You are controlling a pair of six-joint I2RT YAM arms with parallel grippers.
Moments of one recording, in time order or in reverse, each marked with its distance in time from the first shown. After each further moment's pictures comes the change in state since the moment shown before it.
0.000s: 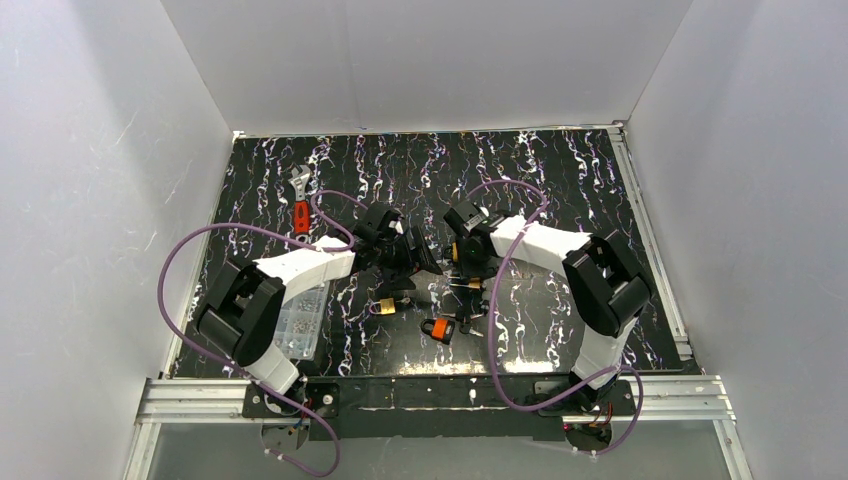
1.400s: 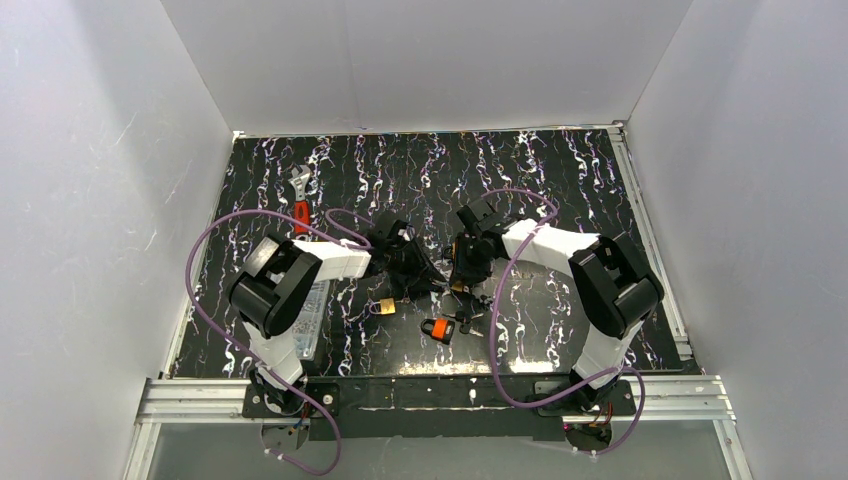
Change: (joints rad) left arm -0.005 0.212 -0.032 0.269 0.096 -0.241; right arm -0.062 -0.025 -0.096 0.187 -0.318 0.159
